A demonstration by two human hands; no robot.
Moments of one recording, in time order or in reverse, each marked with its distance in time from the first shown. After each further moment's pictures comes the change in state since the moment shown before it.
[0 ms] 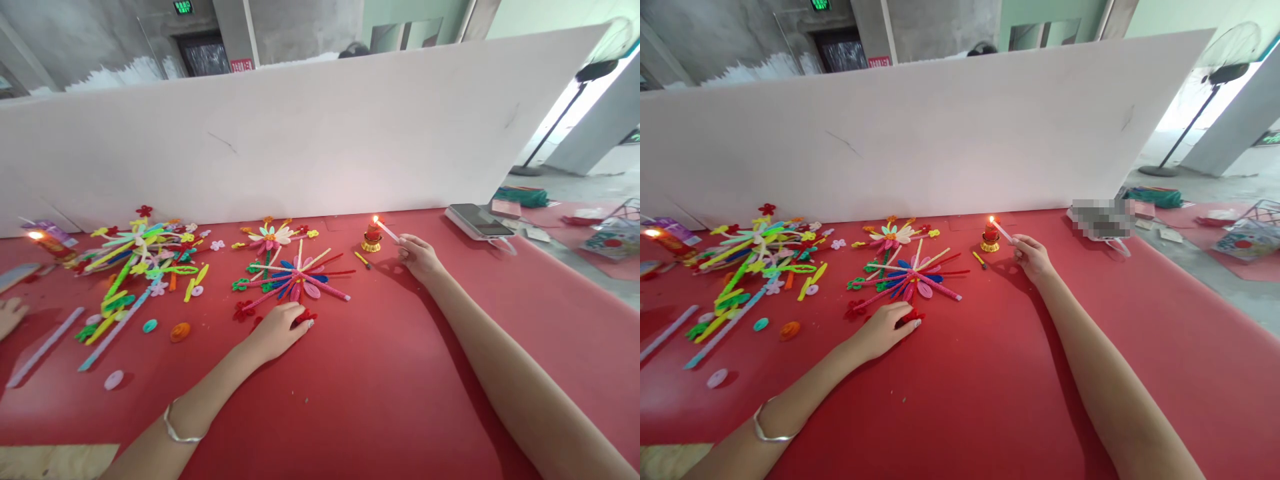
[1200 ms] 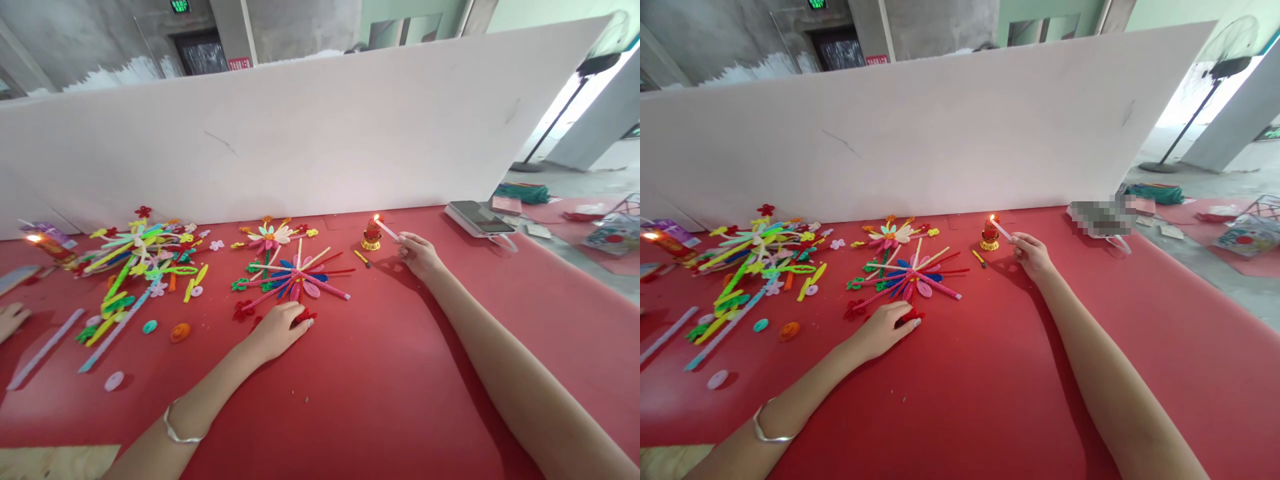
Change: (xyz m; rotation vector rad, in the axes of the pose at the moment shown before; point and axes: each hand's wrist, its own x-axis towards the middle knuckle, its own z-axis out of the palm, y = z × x) left_hand 0.001 0.003 -0.002 -0.004 -0.018 -0.023; right_hand 0.000 -0.001 -0.001 -0.002 -0.017 0.011
